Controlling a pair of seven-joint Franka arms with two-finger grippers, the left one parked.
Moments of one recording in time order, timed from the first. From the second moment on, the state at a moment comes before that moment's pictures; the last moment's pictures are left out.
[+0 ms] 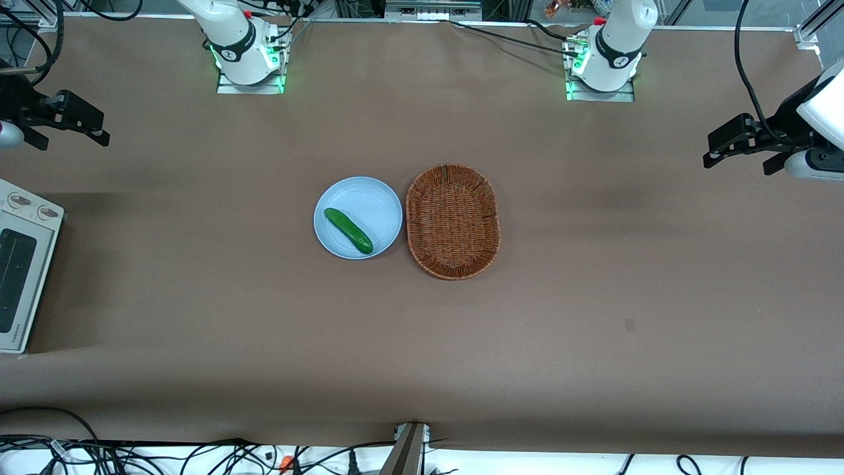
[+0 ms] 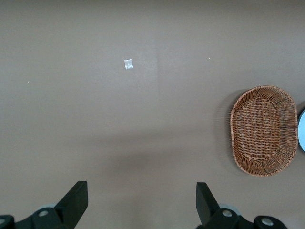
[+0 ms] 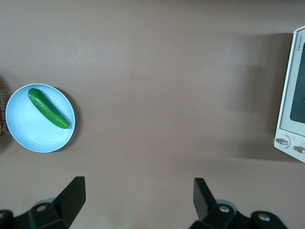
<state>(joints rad) -0.05 -0.04 0.05 -1.58 0.00 1.54 -0.08</state>
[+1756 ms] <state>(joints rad) -0.05 -0.04 0.05 -1.60 -0.01 1.53 -0.08</state>
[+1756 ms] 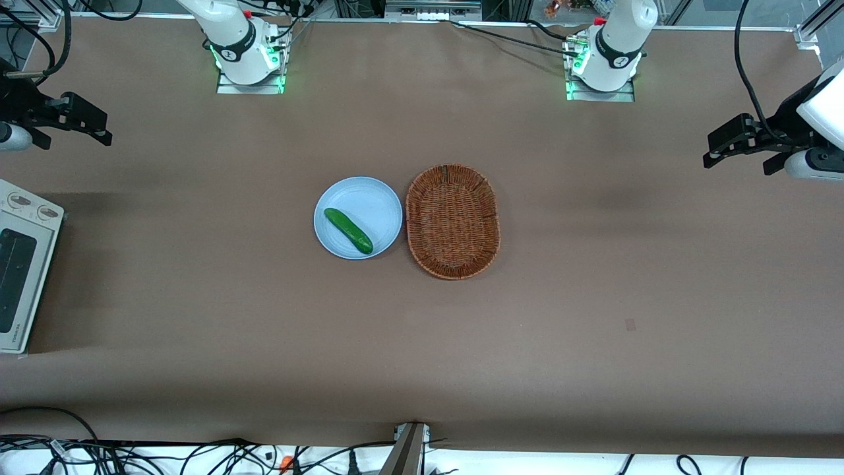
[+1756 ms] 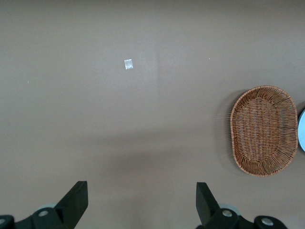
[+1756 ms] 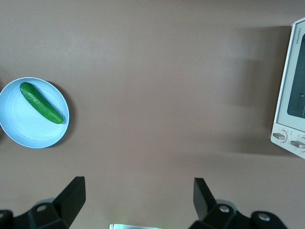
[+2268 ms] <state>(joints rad) -0.05 -0.04 0.05 -1.62 -0.07 1.53 -0.08</state>
